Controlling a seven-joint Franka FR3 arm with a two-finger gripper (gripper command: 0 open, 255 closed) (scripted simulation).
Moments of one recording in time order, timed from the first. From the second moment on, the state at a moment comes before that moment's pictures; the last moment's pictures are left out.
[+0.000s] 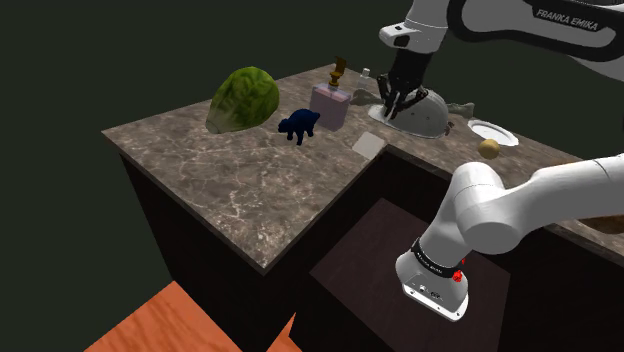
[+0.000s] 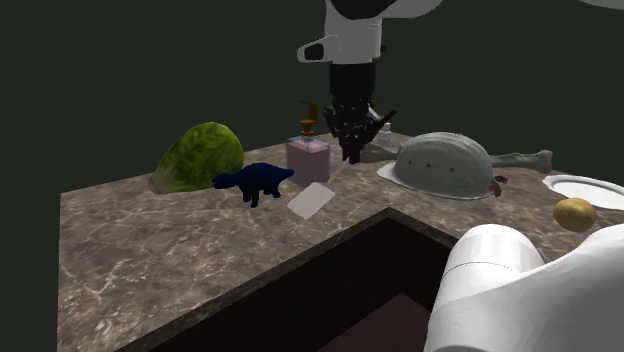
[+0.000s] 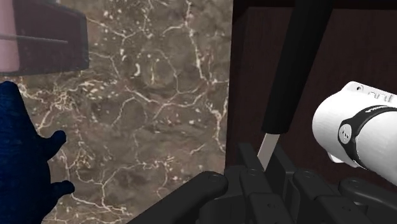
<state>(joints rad) 0.37 -0.89 -0.29 -2.40 -0.29 1.53 -1.46</state>
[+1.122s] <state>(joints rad) 0.18 -1.31 -0.49 -2.46 -0.57 1.24 -1.81</state>
